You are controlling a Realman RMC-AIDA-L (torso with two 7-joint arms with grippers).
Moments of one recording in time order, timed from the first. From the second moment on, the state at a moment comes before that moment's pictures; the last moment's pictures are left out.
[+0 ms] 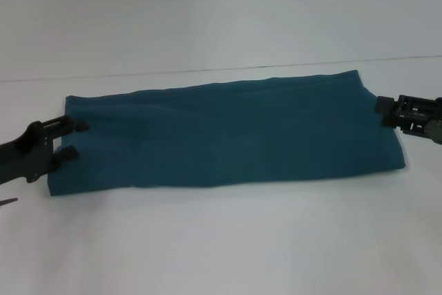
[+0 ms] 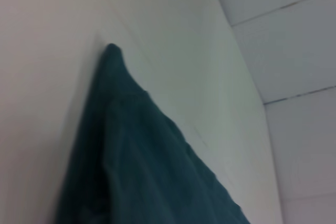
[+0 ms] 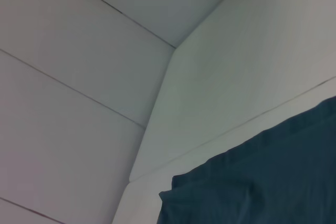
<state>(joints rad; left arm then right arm) -0.53 -2.03 0.59 0.58 1.96 1.19 -2.51 0.45 1.90 -0.61 -0.62 -1.84 -1.54 2.24</state>
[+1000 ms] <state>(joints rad) -0.53 -2.04 0.61 0.56 1.96 1.08 -2.48 0.47 1.91 -0.60 -0.60 -1.84 -1.52 2.23</state>
